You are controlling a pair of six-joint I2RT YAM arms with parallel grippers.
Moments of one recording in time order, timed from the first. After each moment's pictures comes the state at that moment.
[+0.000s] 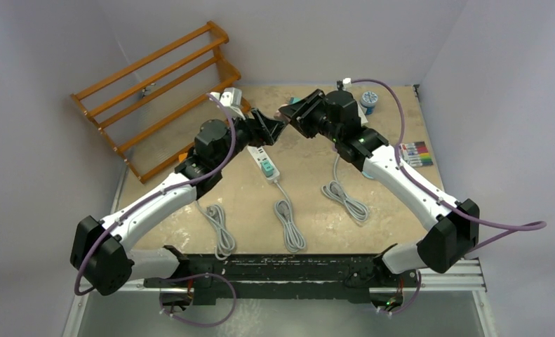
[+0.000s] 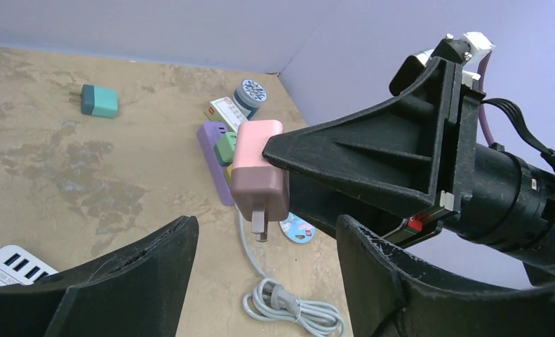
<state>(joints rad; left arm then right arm) -0.64 1.25 0.97 0.28 0.01 -0.62 0.59 1.43 1.32 -0.23 0.04 1.22</state>
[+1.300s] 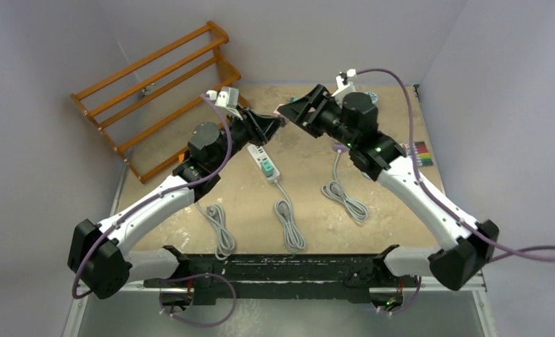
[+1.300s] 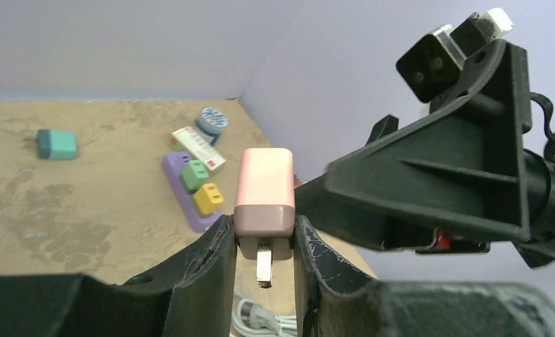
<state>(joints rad) -0.64 1.25 0.96 0.40 0.06 -0.60 0.60 1.34 1.32 -0.19 -0.08 1.07</state>
